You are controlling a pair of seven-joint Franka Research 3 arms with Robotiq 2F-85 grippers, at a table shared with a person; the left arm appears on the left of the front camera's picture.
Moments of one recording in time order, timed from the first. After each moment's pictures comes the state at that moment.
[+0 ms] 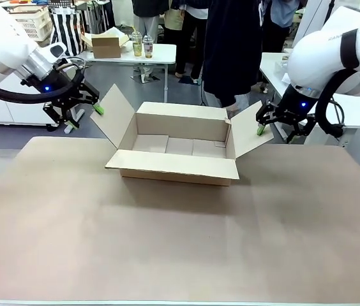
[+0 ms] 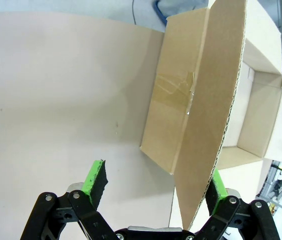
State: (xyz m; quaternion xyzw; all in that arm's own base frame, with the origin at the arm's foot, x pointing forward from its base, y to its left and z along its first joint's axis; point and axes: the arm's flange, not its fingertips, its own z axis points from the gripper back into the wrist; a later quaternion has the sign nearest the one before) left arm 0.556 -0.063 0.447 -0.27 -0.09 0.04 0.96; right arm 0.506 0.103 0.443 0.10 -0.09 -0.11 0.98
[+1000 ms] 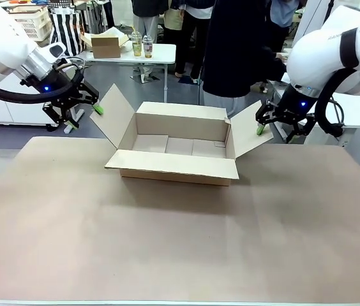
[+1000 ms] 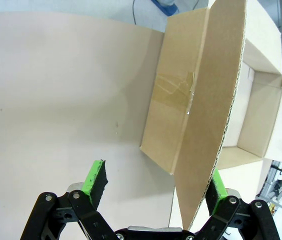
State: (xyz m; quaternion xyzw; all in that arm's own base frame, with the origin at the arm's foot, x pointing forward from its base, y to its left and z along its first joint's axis) left arm 0.556 -0.063 0.447 -0.27 -0.09 0.04 0.96; right arm 0.506 0.103 0.443 0.10 -0.09 -0.11 0.98
